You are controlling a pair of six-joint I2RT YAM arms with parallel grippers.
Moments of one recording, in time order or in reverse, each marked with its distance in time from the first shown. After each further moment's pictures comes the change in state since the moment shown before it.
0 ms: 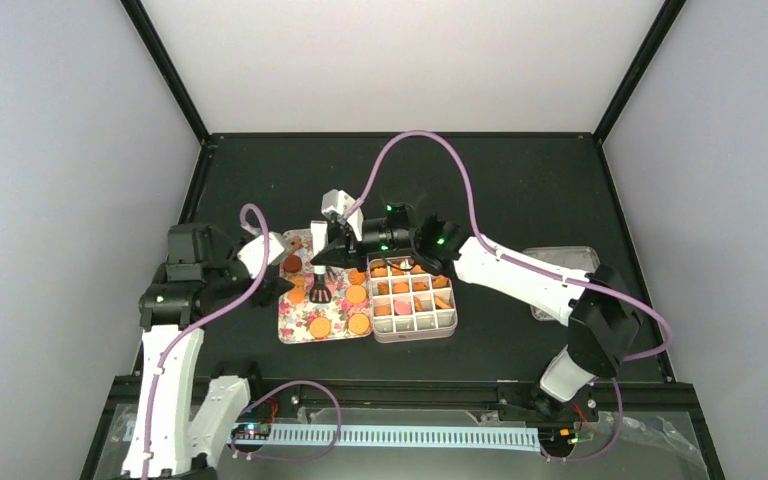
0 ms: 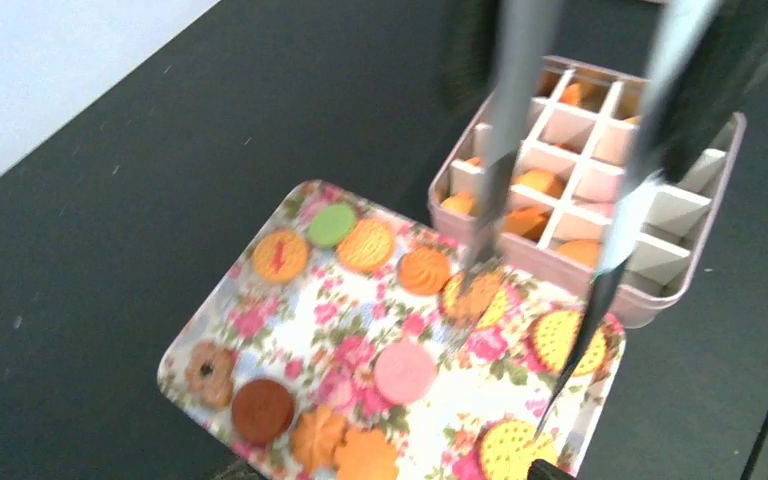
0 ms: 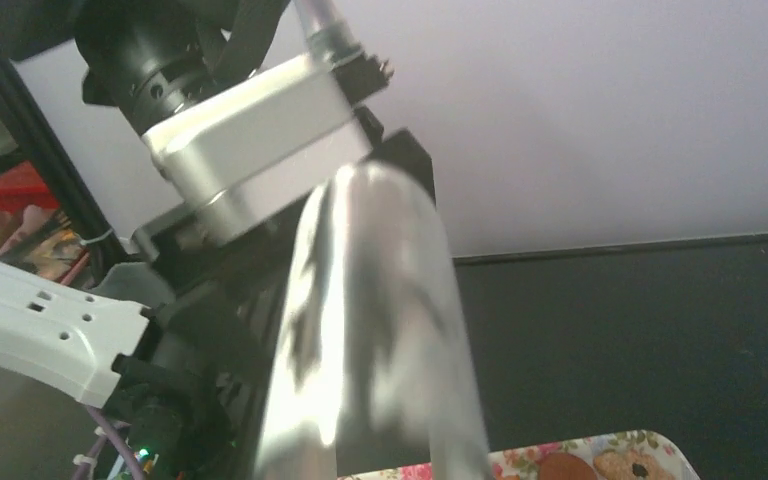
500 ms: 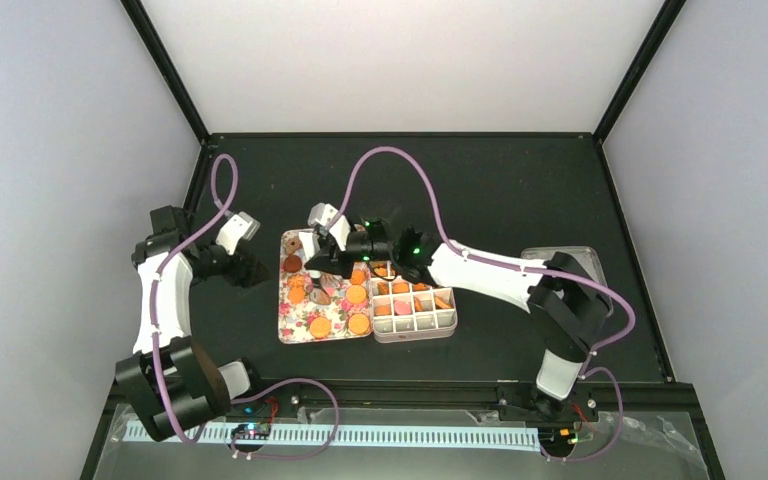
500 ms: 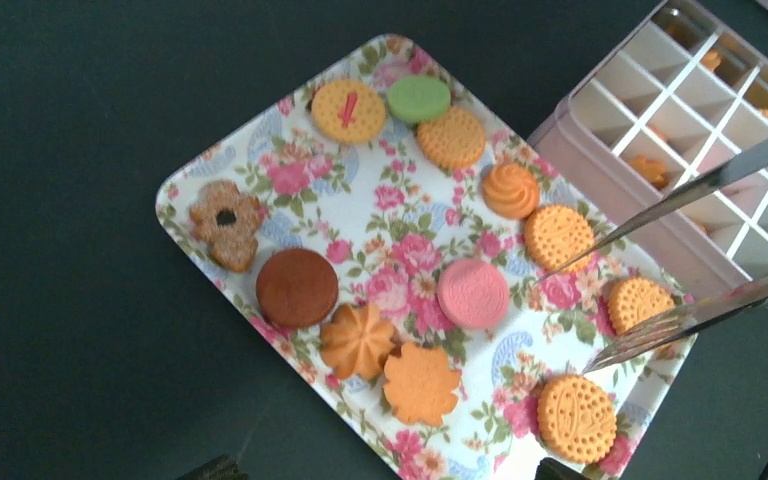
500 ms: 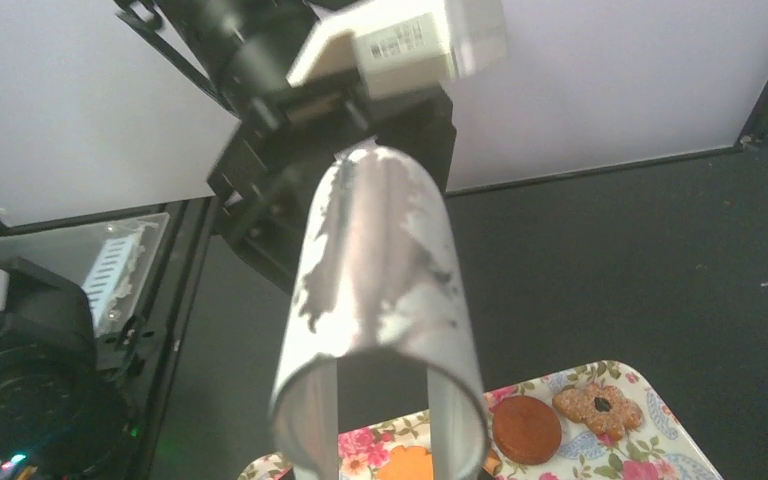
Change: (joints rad) left arm 0.430 0.452 0.010 -0.056 0.130 0.202; right arm 0.034 0.131 -0.039 0.084 0.173 -0.011
